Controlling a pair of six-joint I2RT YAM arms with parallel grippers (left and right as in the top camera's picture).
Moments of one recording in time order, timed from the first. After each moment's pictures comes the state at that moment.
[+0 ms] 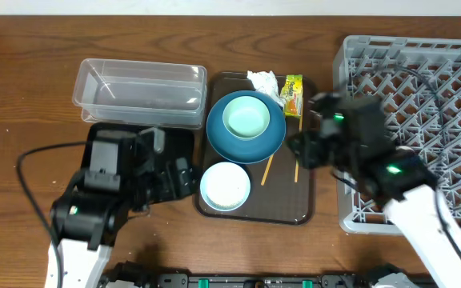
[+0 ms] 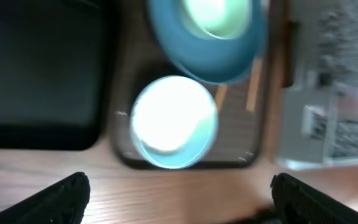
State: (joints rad) left arm -0.17 0.91 0.96 -1.06 0.36 -0.43; right arm 0.44 1.25 1.05 -0.65 -0.20 0.35
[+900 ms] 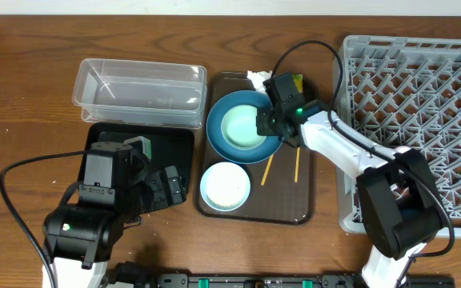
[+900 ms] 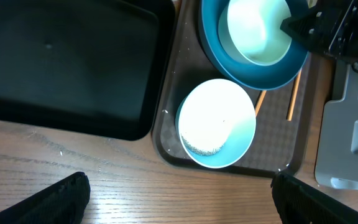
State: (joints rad) left arm -0.17 0.86 0.96 -1.13 0.23 -0.43; right arm 0.49 1.93 1.26 -0.43 -0.04 0.49
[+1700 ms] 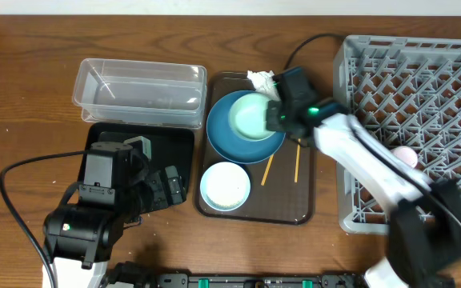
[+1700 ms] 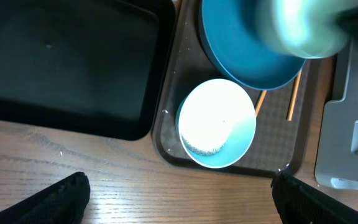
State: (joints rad) left arm -0.17 0.86 0.96 -1.13 0.23 -0.43; right arm 0.48 1.73 1.27 -0.57 0.07 0.54
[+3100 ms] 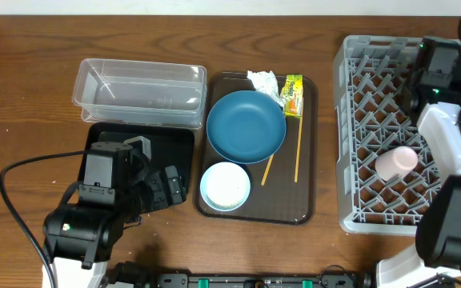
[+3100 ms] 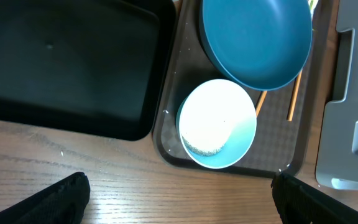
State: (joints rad) left arm -0.17 0.86 0.96 -1.13 0.23 -0.43; right arm -0.15 1.77 1.26 -0.21 1.31 -0.01
